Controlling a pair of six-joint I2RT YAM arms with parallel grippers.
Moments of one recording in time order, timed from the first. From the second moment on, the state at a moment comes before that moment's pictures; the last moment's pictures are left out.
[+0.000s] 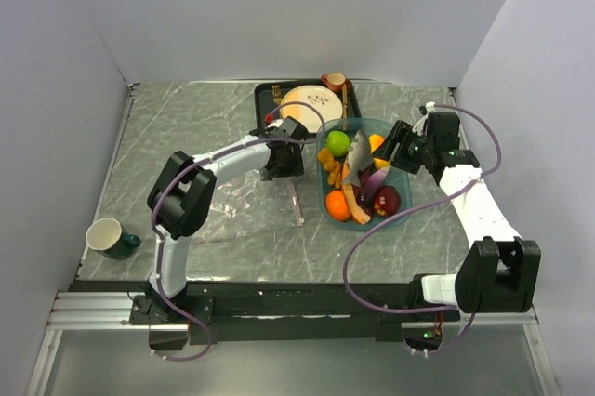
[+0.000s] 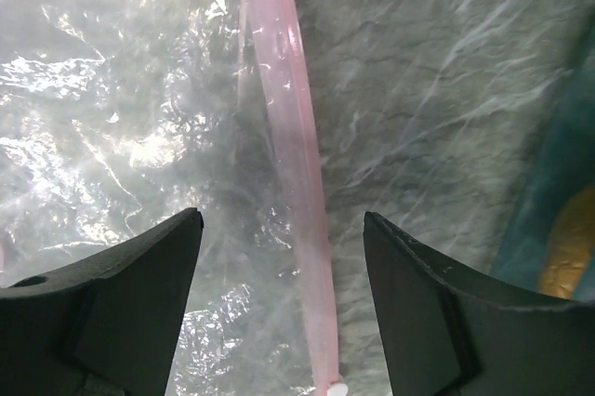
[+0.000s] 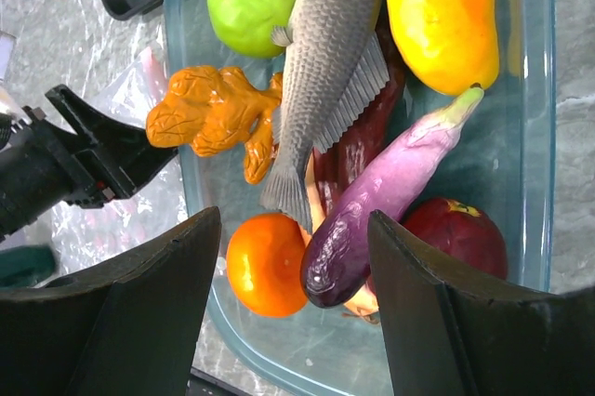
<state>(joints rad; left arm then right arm) -0.68 2.03 1.54 -0.64 -0.26 -0.78 -0.02 1.29 1.00 -0.46 -0.37 0.45</state>
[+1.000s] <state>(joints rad) -0.67 2.09 1.61 -0.66 -0.21 -0.78 -0.02 1.30 0.99 -0.46 -0.39 0.45</state>
